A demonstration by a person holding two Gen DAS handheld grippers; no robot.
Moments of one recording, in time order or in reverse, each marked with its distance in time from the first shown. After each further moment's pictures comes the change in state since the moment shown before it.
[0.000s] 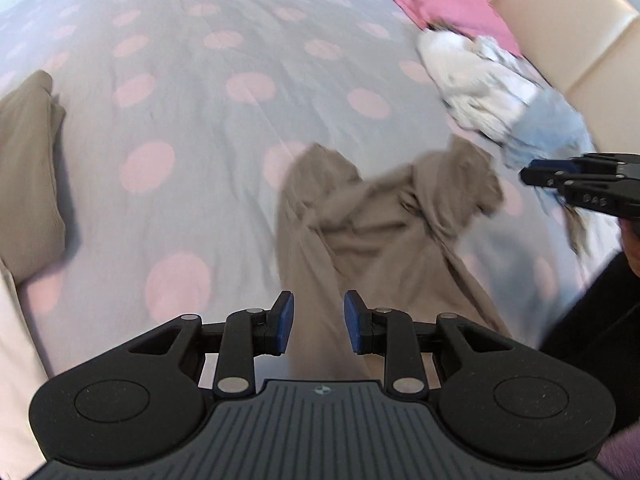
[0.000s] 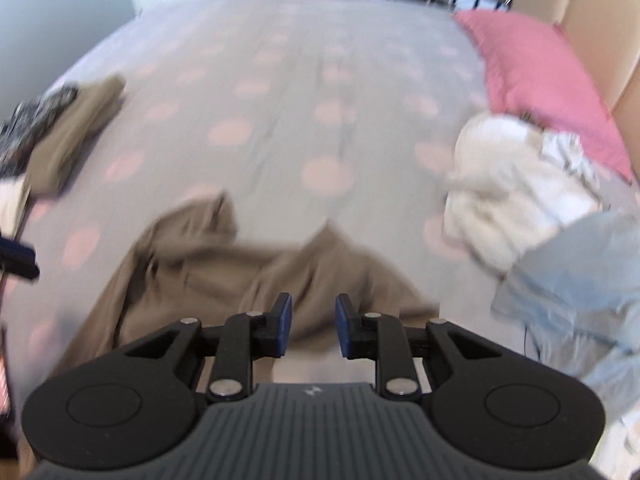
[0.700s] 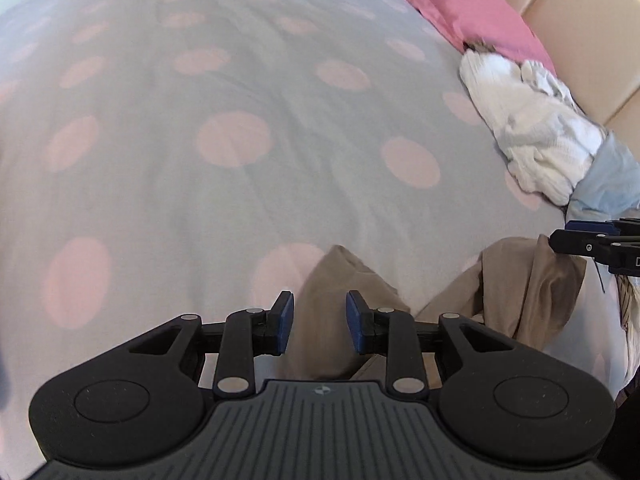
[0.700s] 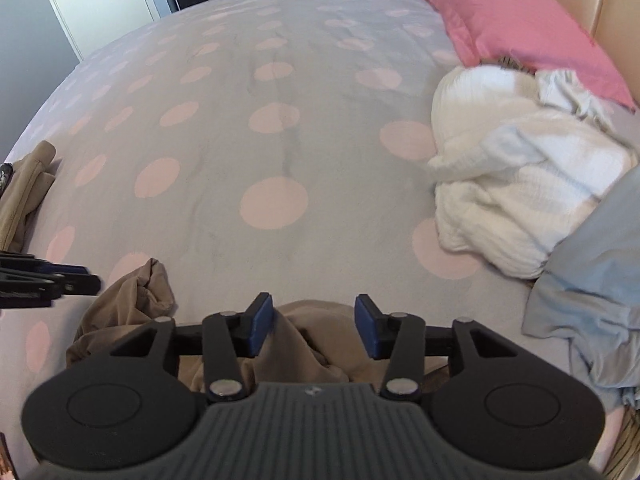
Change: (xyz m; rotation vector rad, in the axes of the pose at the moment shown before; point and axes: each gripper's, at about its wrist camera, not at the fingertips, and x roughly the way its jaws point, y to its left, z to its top) left arm 0.137 0.007 0.098 0.006 -0.019 -0.023; right arm 0.102 -0.053 0.022 0.244 0.107 0.059
